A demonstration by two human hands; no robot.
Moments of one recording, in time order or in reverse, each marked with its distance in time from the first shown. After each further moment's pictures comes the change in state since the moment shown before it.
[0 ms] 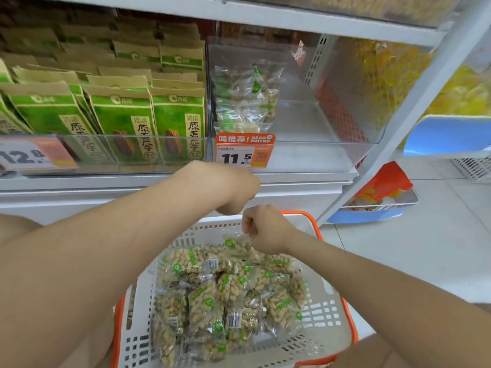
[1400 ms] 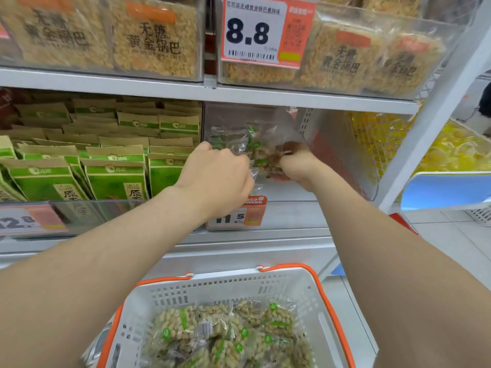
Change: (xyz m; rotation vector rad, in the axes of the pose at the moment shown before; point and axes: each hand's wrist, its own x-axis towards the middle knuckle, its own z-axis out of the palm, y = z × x) left_hand 0.003 -0.041 -0.057 0.080 0.931 -0.283; right_hand 0.100 0.015 -0.205 0.759 0.461 0.215
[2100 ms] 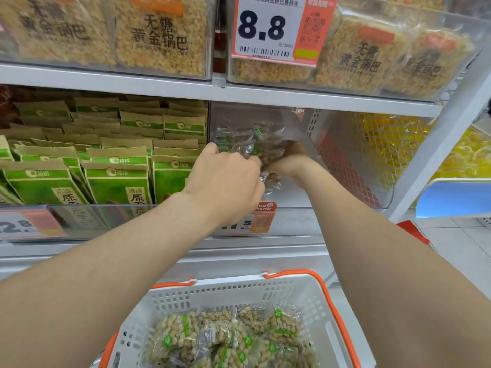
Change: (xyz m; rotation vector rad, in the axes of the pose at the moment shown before) left_hand 0.002 0.001 0.008 0.007 0.042 0.005; right_hand 0.034 -0.005 0.019 -0.330 -0.031 0.025
